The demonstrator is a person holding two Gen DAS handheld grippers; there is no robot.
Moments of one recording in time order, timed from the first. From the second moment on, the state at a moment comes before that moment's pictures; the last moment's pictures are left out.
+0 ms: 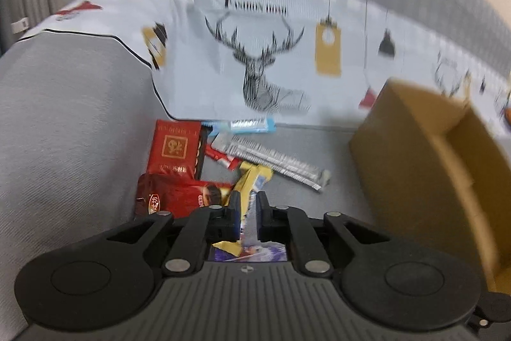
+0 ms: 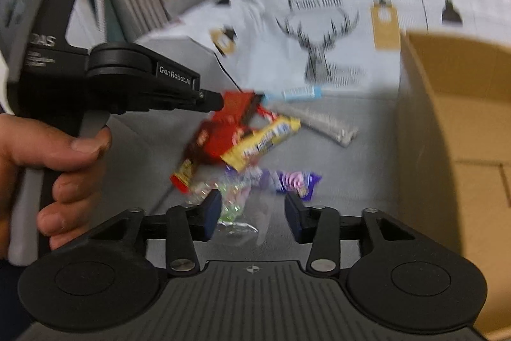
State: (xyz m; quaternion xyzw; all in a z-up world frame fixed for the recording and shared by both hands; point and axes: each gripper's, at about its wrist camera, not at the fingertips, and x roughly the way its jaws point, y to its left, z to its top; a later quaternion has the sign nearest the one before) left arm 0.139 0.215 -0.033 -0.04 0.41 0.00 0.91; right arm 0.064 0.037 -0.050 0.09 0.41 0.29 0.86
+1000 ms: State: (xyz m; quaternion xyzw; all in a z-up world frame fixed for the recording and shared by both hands) left arm 0.122 0.225 -0.036 -0.06 0.46 0.03 0.89; right arm 0.023 0.033 -0.072 -0.08 0.48 0.29 0.82
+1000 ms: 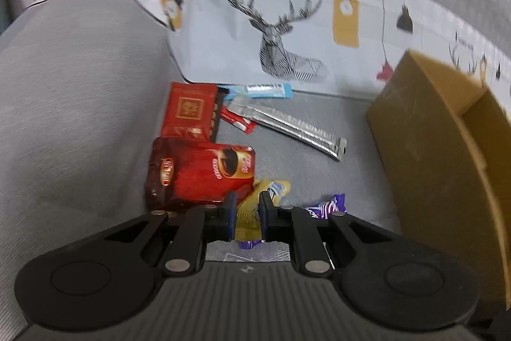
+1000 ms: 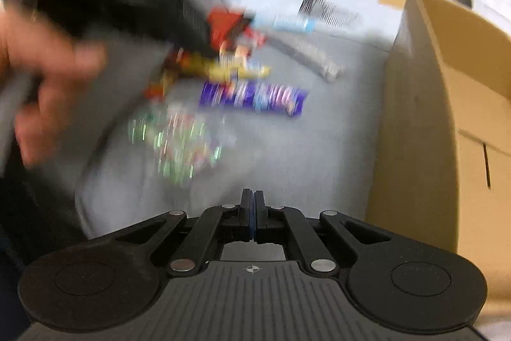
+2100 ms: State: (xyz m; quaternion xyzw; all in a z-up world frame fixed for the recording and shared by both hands) left arm 0.127 0.243 -0.072 -0.02 0.53 0.02 0.85; right arm 0.095 0.137 -0.115 -0.15 0.40 0.45 0.78
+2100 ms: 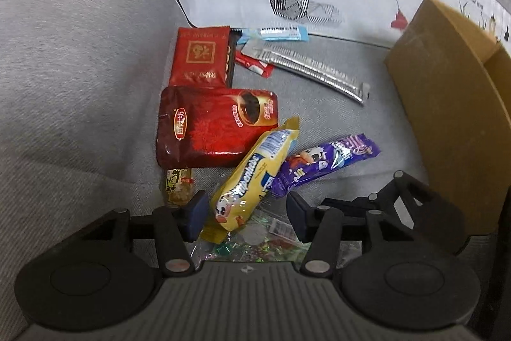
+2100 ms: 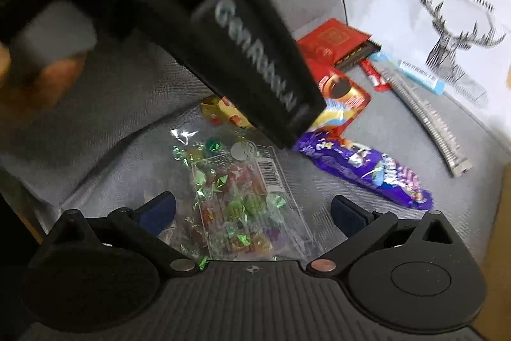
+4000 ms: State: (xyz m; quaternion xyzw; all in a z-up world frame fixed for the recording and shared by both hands) left arm 0.070 0.176 0.007 -0.14 0.33 0.05 0.93; right arm 0.084 -0.092 0.035 0.05 0.26 0.29 0.92
